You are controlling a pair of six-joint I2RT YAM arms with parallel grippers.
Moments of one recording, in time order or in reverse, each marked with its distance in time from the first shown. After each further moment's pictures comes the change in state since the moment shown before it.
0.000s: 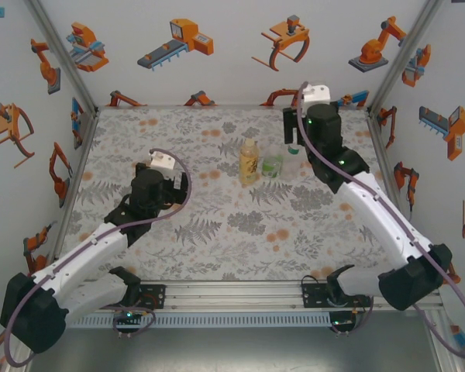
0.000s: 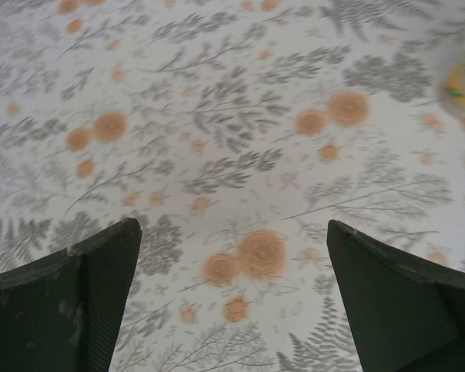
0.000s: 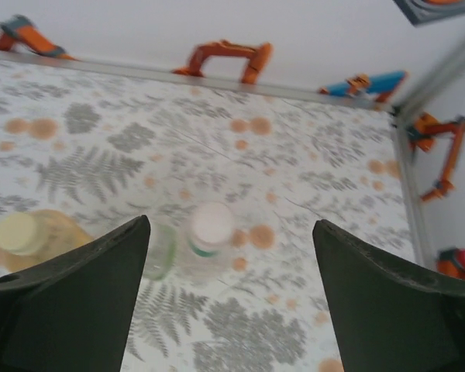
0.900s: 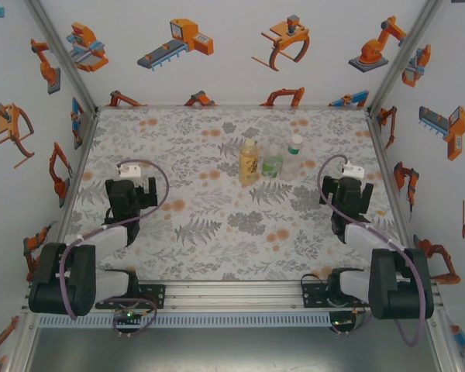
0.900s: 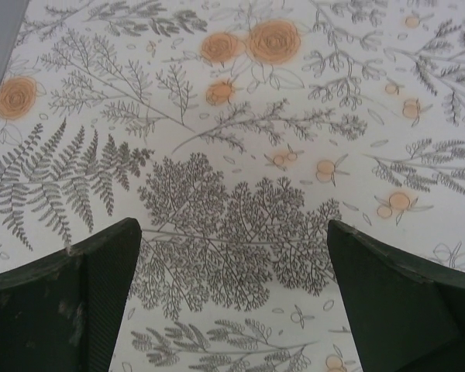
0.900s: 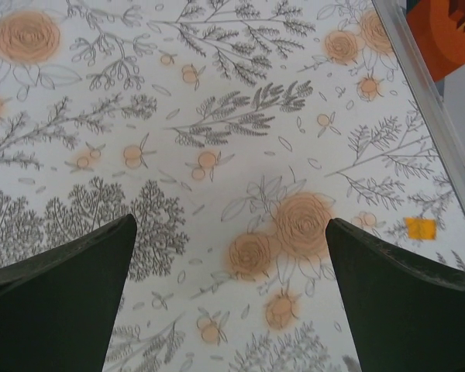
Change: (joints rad) left arm 0.463 0.260 -0.296 0.579 0.168 0.067; right arm -0.458 -0.045 -0.948 0.710 -0.107 0.053
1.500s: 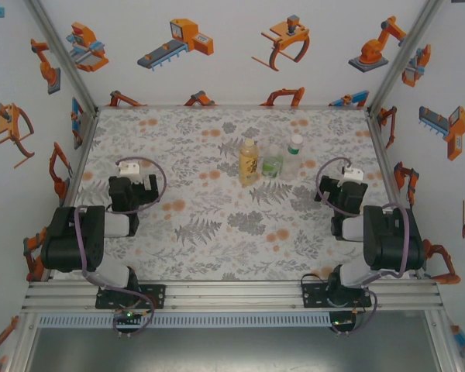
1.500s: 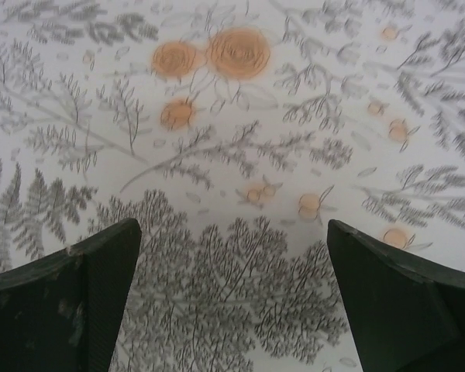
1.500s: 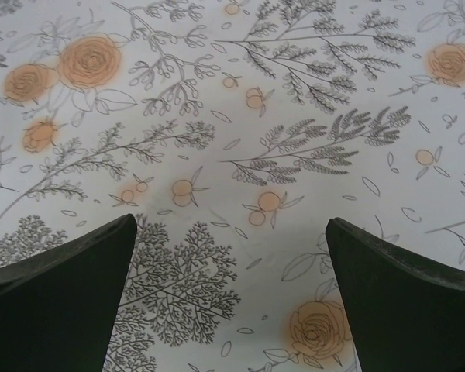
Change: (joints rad) left arm 0.083 0.298 0.050 0.257 0.211 -0.032; right arm -0.087 0.318 -0.050 0.463 -0.262 0.051
